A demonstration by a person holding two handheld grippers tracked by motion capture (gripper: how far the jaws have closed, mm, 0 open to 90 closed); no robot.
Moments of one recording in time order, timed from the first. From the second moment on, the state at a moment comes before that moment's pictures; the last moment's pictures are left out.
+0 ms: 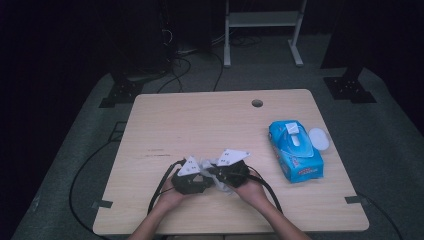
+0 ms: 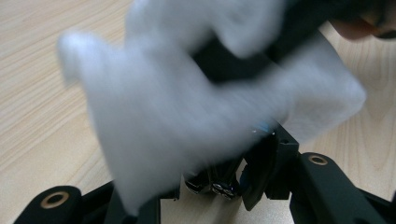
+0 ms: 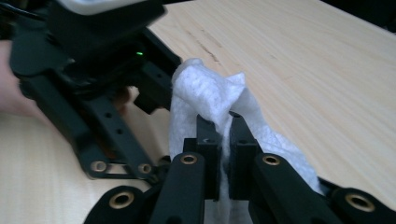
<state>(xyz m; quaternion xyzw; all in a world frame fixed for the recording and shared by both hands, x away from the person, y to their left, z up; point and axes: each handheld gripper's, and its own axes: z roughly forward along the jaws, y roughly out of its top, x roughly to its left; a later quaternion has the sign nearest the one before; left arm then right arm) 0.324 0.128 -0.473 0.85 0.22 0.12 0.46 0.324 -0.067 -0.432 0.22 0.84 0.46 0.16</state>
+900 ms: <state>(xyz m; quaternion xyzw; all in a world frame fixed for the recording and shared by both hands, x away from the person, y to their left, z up) 0.321 0.126 -0.472 0.85 0.21 0.12 0.46 0.322 -0.069 -0.435 0.24 0.83 0.48 0.14</state>
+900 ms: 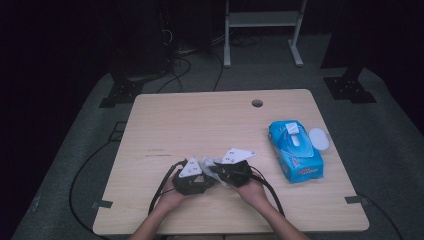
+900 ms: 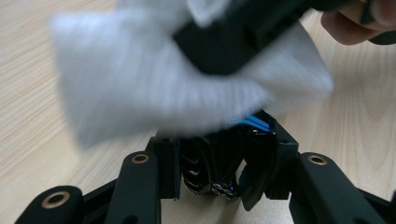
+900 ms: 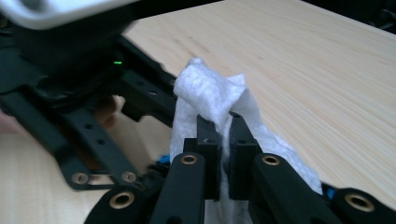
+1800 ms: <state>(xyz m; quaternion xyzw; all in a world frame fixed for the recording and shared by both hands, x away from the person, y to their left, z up) 0.321 0.128 -0.471 0.86 0.21 0.13 0.45 0.349 -0.143 -0.436 0.35 0.79 0.45 0.22</state>
